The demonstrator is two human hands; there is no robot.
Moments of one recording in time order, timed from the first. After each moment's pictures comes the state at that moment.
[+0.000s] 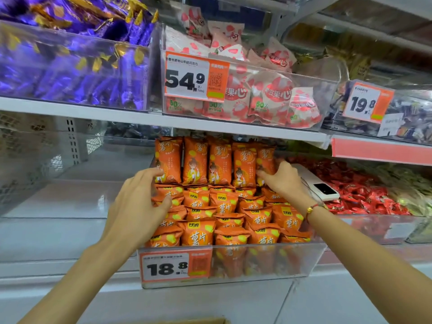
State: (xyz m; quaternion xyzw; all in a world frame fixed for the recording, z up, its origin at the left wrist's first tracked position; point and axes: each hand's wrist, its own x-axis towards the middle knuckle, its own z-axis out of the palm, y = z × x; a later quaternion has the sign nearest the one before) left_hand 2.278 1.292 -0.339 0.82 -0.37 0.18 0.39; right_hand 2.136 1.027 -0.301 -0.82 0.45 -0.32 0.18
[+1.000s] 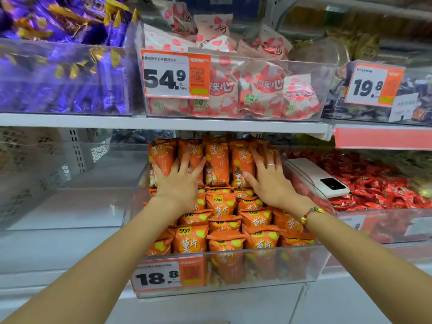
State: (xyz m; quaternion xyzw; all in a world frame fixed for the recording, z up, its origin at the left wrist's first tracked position) left_hand 2.290 1.189 -0.324 0.88 -0.43 0.19 0.02; right_hand 2.148 1.019 -0.322 -0.92 0.30 -0.23 0.07
